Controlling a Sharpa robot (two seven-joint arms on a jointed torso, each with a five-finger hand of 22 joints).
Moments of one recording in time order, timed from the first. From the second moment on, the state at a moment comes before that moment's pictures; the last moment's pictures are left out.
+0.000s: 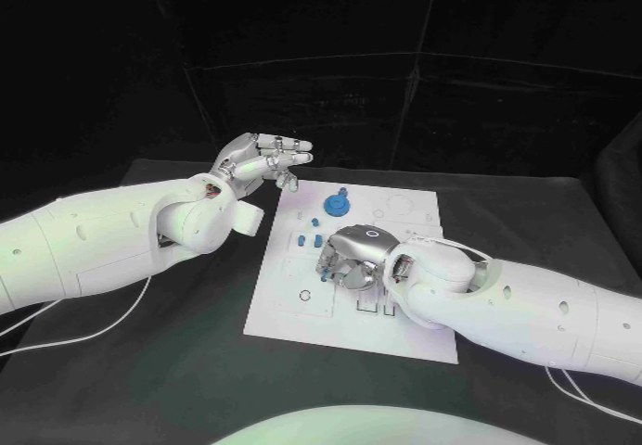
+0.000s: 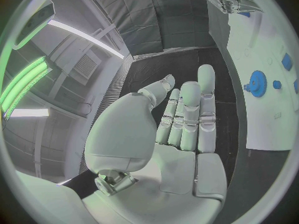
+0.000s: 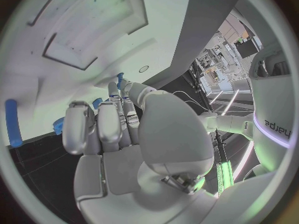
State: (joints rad) left arm 1.29 -0.84 -0.14 1.45 -0.03 -0.20 0.45; left_hand 1.29 -0.09 0.46 -0.12 0.05 1.00 0.18 0.09 0.07 1.06 0.12 0.20 0.07 1.25 0.02 1.01 0.62 0.17 1.23 0.12 0.60 0.75; right arm 1.05 -0.59 -0.02 1.57 -1.66 -0.21 -0.15; right_hand 1.41 -0.09 0.55 -0.02 0.08 1.13 0.15 0.07 0.07 1.19 0.08 0.14 0.07 1.46 0.00 1.25 1.09 0.08 1.39 0.10 1.41 1.31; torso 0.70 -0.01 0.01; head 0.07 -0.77
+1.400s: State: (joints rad) left arm 1.29 -0.84 -0.14 1.43 -0.03 -0.20 0.44; left_hand 1.29 -0.09 0.46 -0.12 0.05 1.00 0.19 0.09 0.07 1.05 0.12 0.20 0.07 1.25 0.02 1.01 0.61 0.17 1.23 0.12 0.60 0.74; right arm 1.04 -0.68 -0.02 1.64 -1.72 -0.34 -0.16; right_hand 1.31 -0.15 0.39 -0.01 0.16 0.98 0.18 0.07 0.07 1.03 0.12 0.12 0.07 1.45 0.03 1.13 0.90 0.09 1.28 0.13 1.30 1.16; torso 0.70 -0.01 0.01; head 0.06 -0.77
